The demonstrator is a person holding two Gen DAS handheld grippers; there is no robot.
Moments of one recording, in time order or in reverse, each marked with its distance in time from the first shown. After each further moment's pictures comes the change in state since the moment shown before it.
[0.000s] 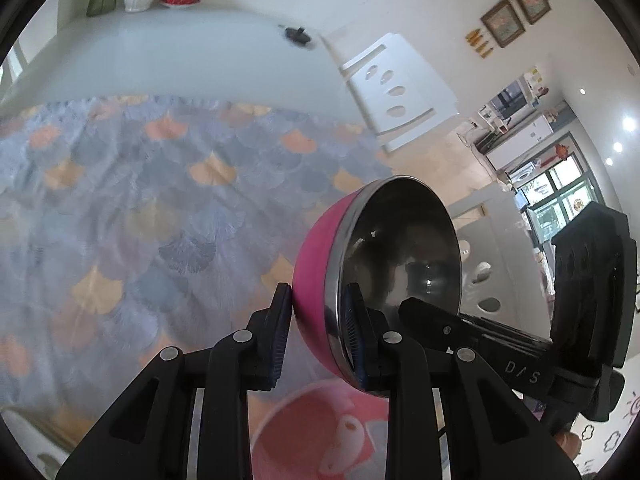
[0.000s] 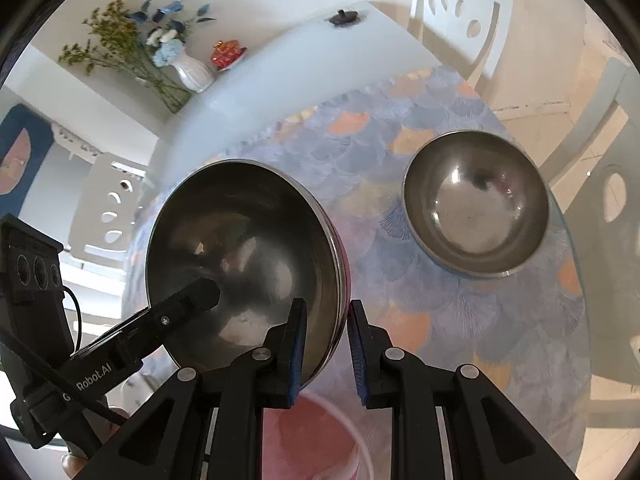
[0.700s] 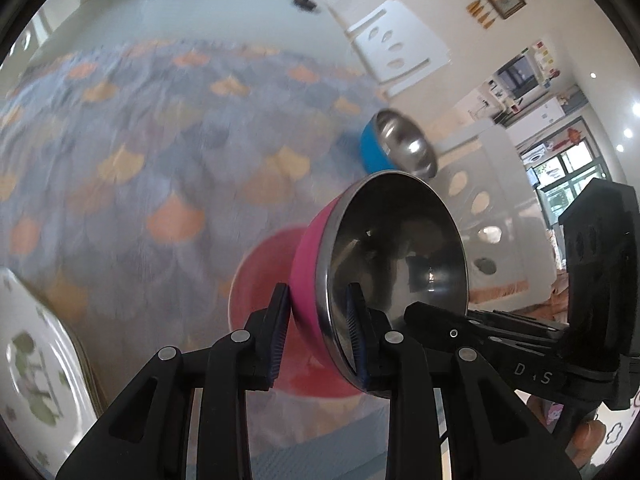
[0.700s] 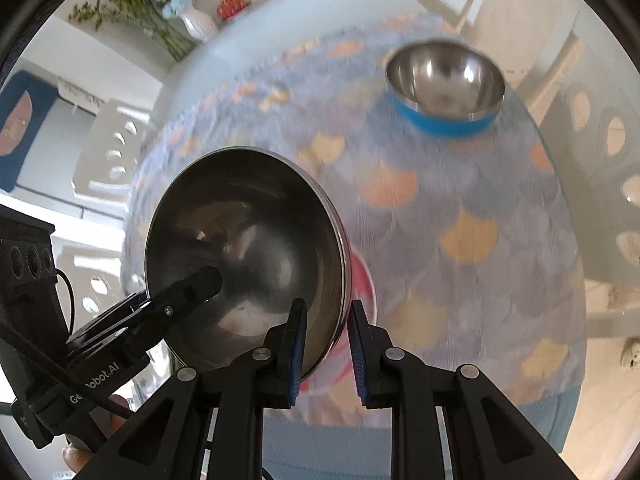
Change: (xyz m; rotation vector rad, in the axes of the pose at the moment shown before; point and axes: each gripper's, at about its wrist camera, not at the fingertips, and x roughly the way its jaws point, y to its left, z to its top) left arm -0.024 -0.014 -0.104 -0.022 0.093 0.060; right arm -0.026 0.000 -0.095 -0.020 0.168 -0.032
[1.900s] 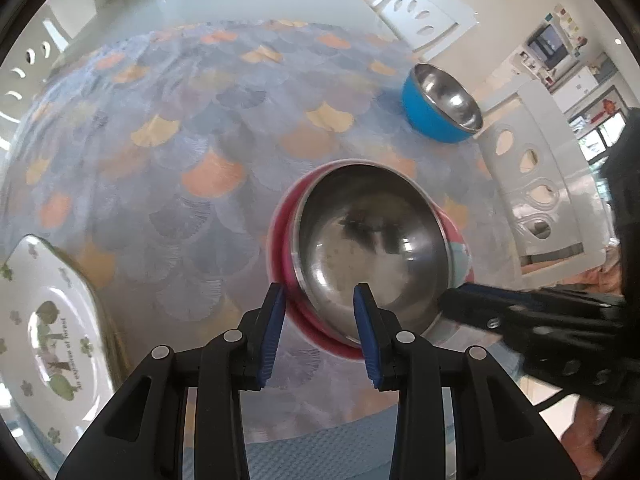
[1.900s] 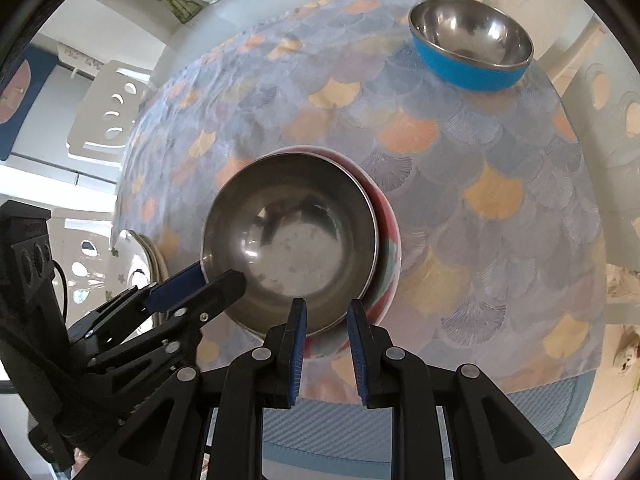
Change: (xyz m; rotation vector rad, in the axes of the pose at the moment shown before) left arm 0.009 0.002 -0.032 0.050 0.036 0.204; right arm 0.027 0.011 -0.021 -0.050 0.080 -0.002
